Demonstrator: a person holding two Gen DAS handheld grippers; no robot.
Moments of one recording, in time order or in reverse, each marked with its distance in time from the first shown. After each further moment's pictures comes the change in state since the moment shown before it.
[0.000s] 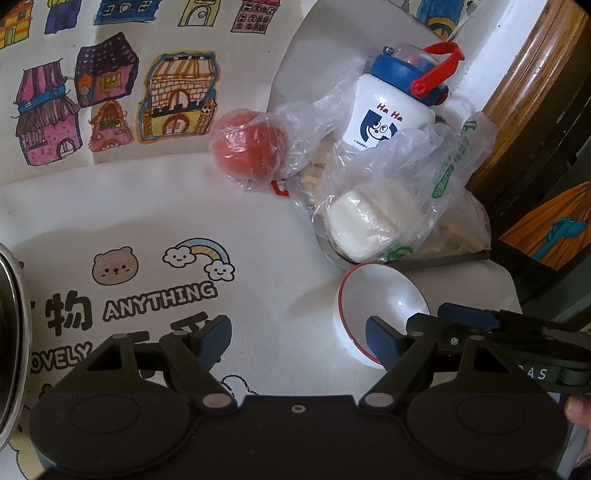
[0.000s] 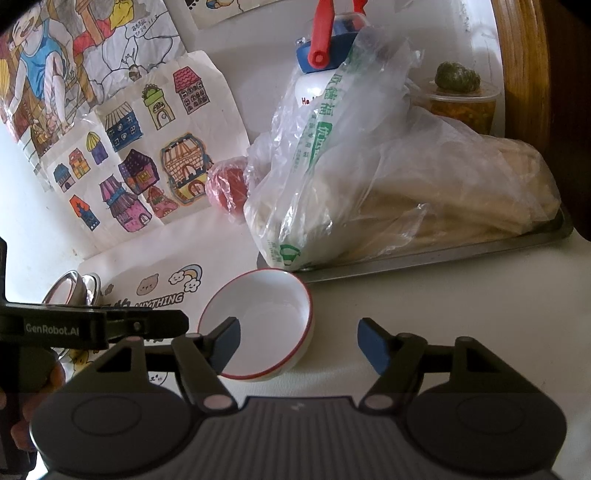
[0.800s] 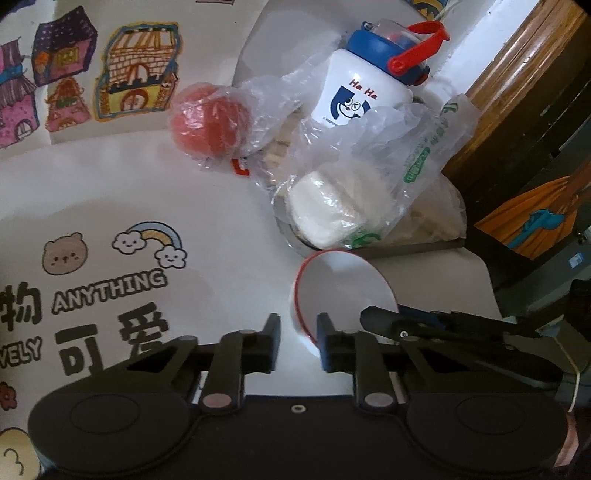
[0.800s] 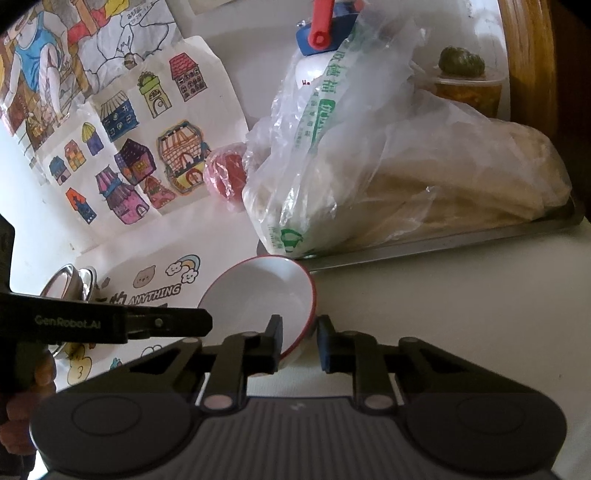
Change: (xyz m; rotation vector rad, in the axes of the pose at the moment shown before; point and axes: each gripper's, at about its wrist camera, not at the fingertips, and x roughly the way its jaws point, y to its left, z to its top) left arm 0.017 -0.013 0.005 -0.019 0.076 -0.103; right arm 0.012 0.004 -0.004 0.006 0.024 -0.001
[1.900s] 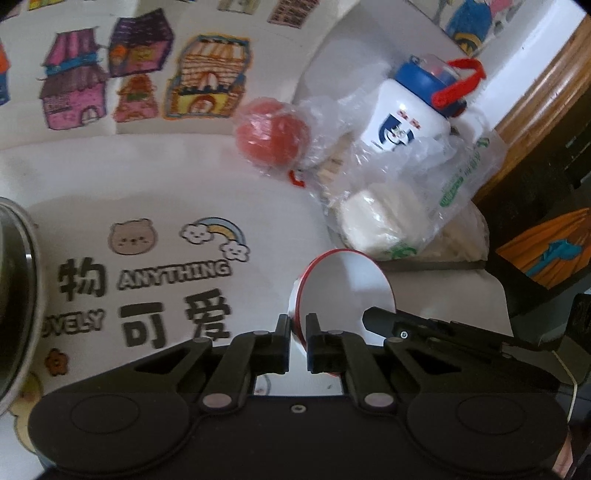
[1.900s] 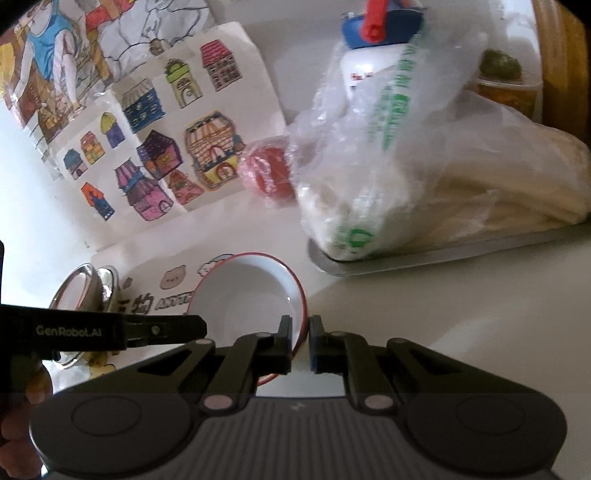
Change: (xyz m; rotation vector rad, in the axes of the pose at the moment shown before) left arm -0.038 0.027 -0.008 -0.093 -0.048 0.083; right arm 0.020 0.033 0.004 -0.020 0.009 0.038
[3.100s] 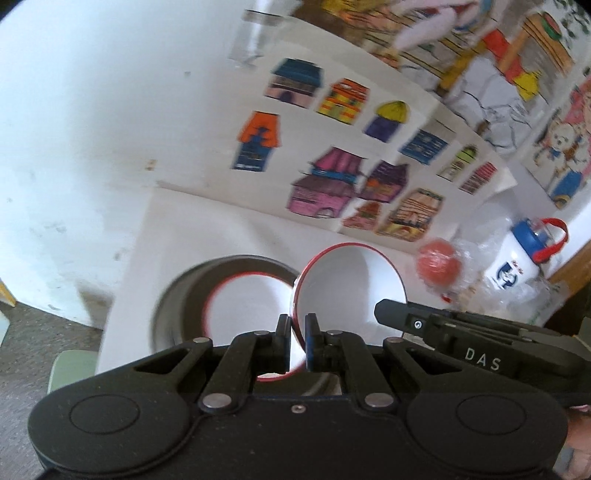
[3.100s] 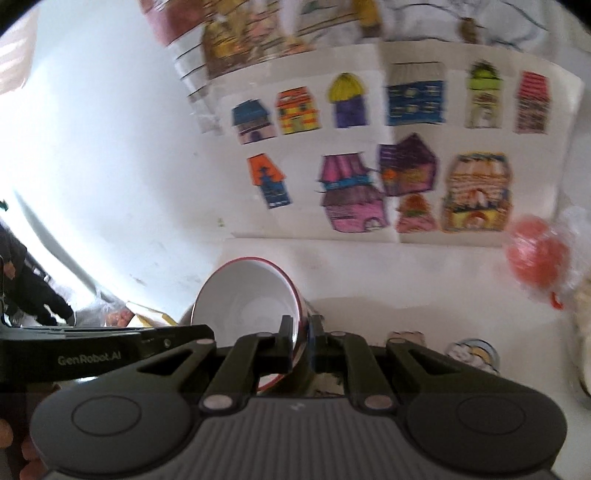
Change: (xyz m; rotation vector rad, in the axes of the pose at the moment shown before) left arm -0.154 0.150 0.008 -0.234 -0.222 0.222; right arm 0.068 0.219 0.042 -0.283 0.072 0.185
